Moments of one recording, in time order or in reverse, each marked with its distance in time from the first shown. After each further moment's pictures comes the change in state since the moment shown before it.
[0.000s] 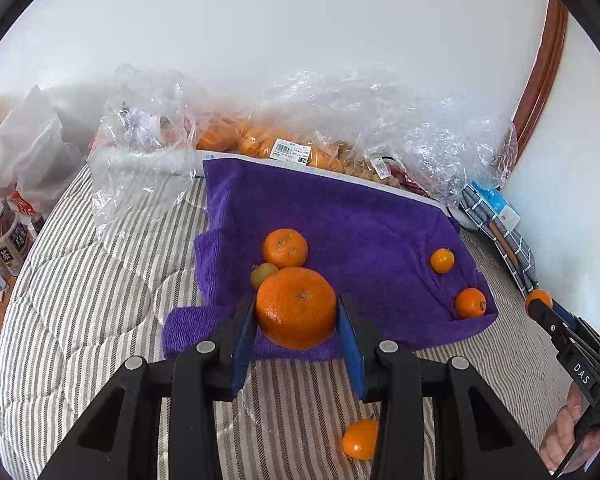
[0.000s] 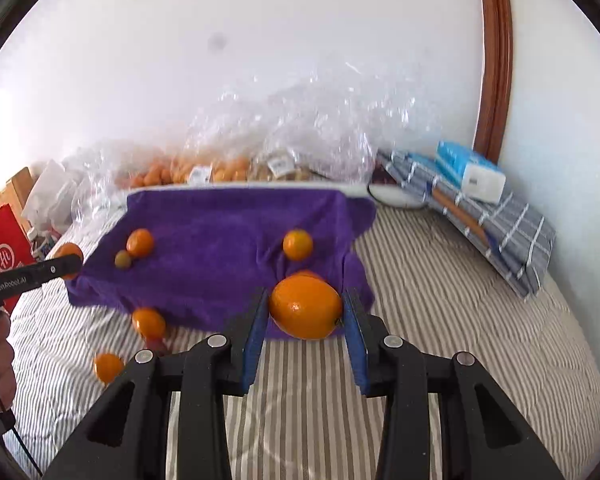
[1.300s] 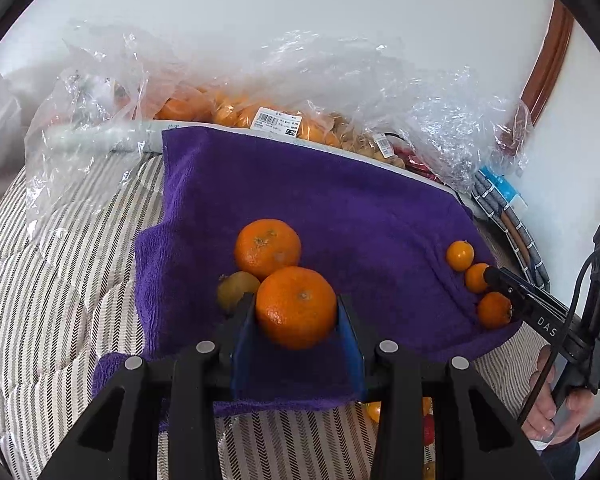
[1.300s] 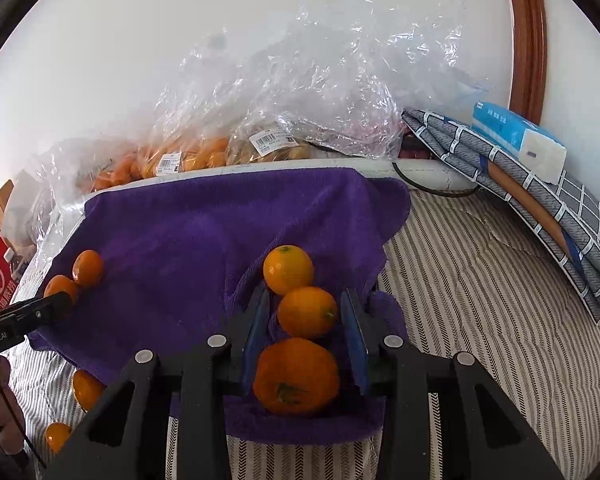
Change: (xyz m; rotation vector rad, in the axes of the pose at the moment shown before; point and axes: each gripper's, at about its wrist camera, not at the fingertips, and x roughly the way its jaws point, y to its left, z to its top) left arm 0.073 0.001 0.003 0.011 0.058 -0.057; right arm 0.114 -0.016 0.015 0.068 0.087 0.047
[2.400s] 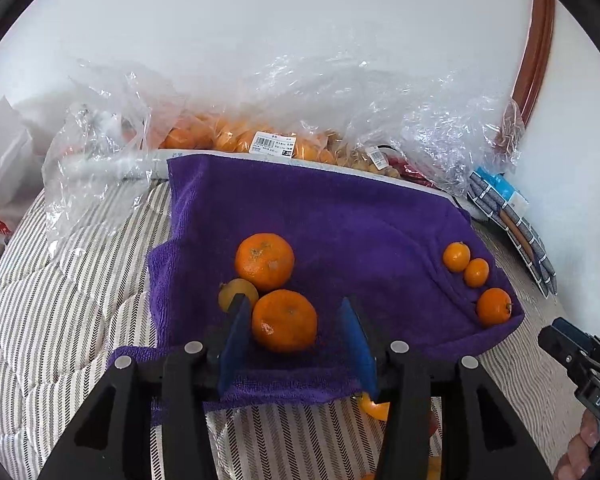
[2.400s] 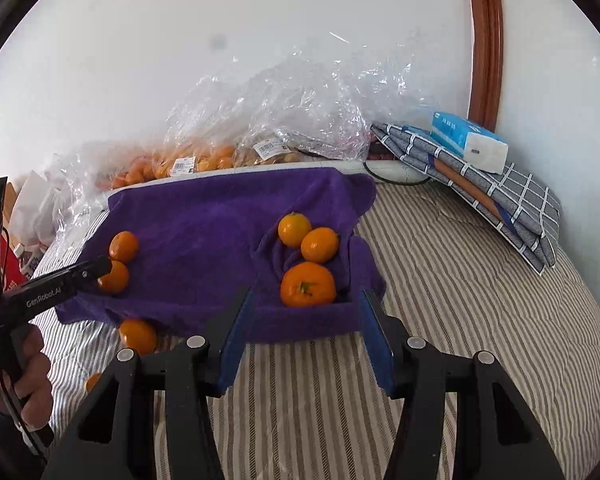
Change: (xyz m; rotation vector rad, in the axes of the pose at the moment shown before) left arm -0.019 -0.015 -0.009 0.079 -0.081 0.063; right arm -0.090 0.022 -0.041 0.034 -0.001 -0.056
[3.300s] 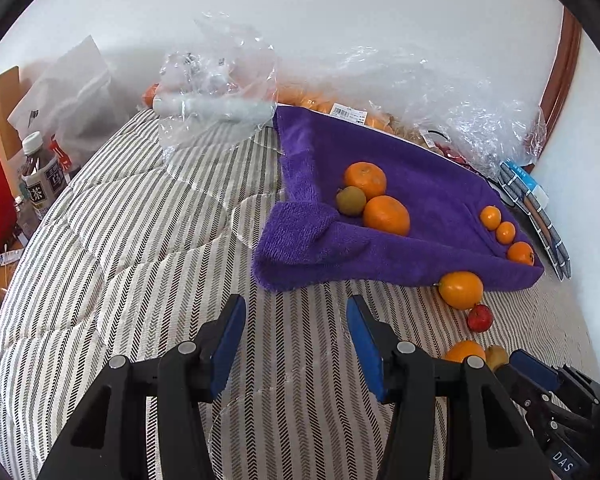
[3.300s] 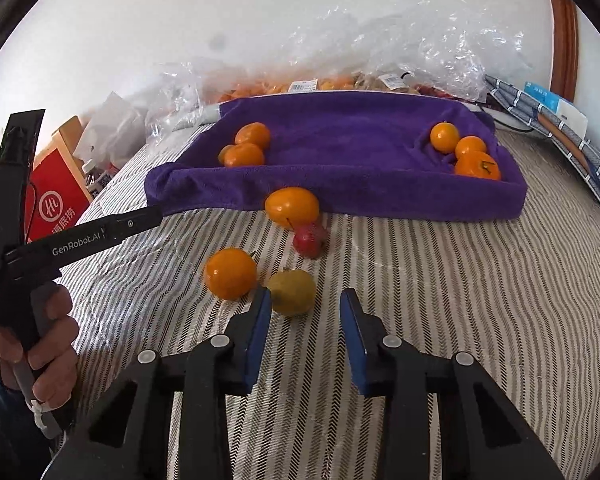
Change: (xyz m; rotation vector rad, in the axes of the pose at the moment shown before) left arm -0.053 0.062 -0.067 -0.114 0.036 0.082; right arm -0.001 0.099 -0.076 -0.121 0.112 0.206
